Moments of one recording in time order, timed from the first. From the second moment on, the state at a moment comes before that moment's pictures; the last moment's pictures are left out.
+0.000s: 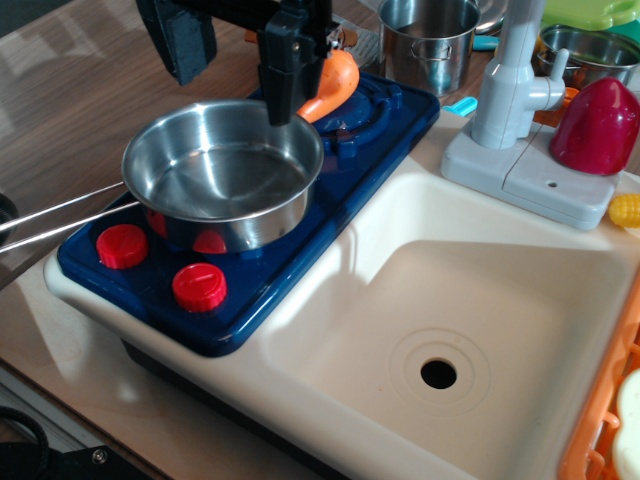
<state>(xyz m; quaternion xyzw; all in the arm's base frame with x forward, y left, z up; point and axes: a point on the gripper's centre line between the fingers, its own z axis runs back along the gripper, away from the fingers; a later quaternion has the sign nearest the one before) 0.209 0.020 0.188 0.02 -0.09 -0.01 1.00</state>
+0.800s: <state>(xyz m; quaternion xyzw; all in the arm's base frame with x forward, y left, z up) 0.215 0.062 0.160 -0.01 -0.15 -0.15 0.98</state>
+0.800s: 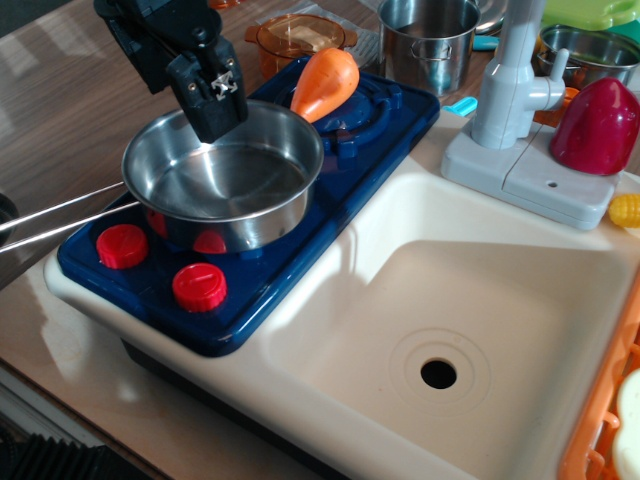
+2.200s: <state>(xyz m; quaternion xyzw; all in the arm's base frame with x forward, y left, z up) 0.211 0.029 0.151 -0.01 -0.14 -0.09 0.99</state>
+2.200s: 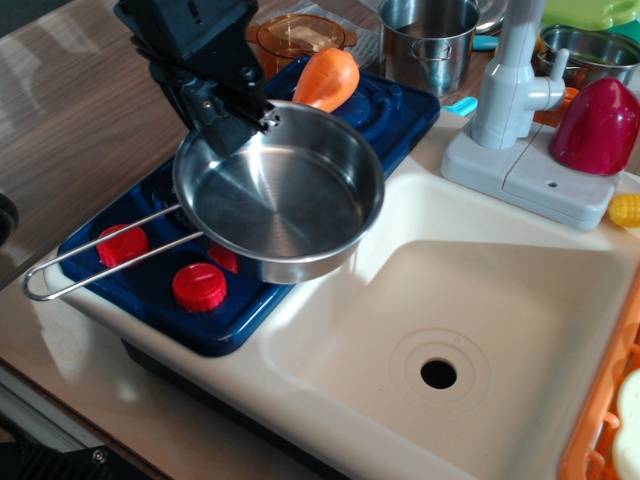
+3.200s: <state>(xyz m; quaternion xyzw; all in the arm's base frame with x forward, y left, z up) 0.232 -0.059 0.157 0.02 -0.17 -0.02 0.98</state>
